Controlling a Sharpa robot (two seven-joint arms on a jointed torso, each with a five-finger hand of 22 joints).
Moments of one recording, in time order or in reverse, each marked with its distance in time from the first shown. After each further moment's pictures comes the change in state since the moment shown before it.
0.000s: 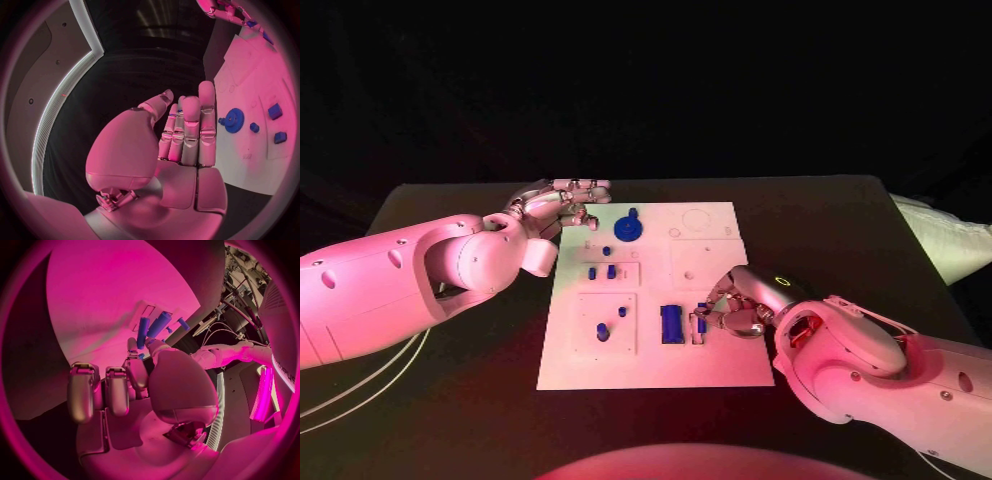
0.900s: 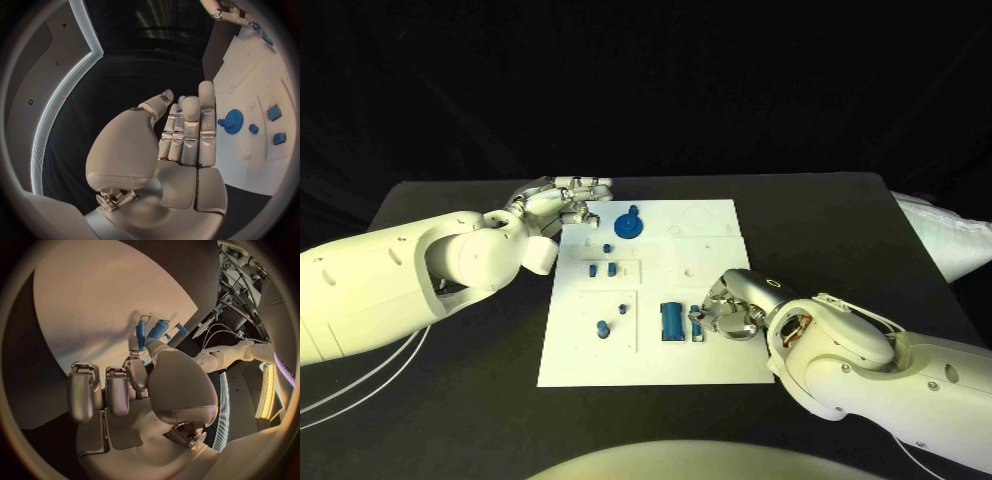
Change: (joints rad) left arm 0.000 -0.001 0.000 0.001 -0.009 0.006 -0.007; left_hand 0.000 0.000 0.000 0.000 0.000 0.000 0.000 0.000 0.000 0.000 0.000 0.000 0.000 0.000 0.000 0.000 0.000 0.000 0.000 0.000 0.000 0.000; right arm -0.002 0.027 0.001 -0.014 0.049 0.051 -0.004; right_hand 0.011 0.000 -0.011 -0.011 0.008 0.005 -0.005 0.004 0.007 0.000 0.000 0.000 0.000 -0.001 -0.001 0.000 0.000 0.000 0.000 0.000 0.000 0.000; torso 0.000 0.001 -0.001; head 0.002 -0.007
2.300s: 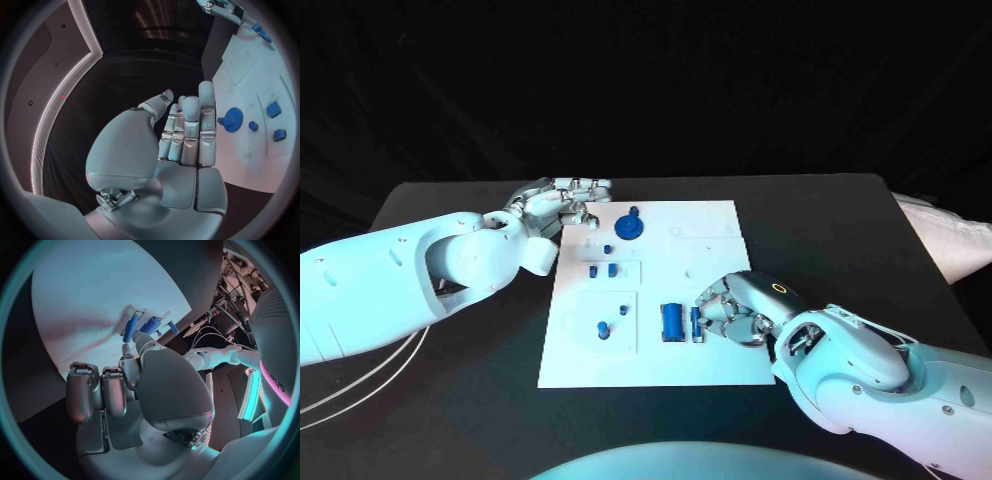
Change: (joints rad) left arm 0.000 0.000 0.000 -0.008 -0.009 0.004 -0.003; left_hand 0.000 0.000 0.000 0.000 0.000 0.000 0.000 0.000 0.000 0.000 0.000 0.007 0.000 0.000 0.000 0.000 -0.003 0.000 0.000 0.000 0.000 0.000; right arm -0.029 -0.040 -0.006 0.024 -0.108 -0.086 0.118; right_hand 0.235 0.023 -0.039 -0.092 -0.007 -0.156 0.070 -0.092 -0.117 -0.029 0.053 0.007 0.058 0.002 0.035 0.008 0.001 0.000 0.000 0.025 0.008 0.001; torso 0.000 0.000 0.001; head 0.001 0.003
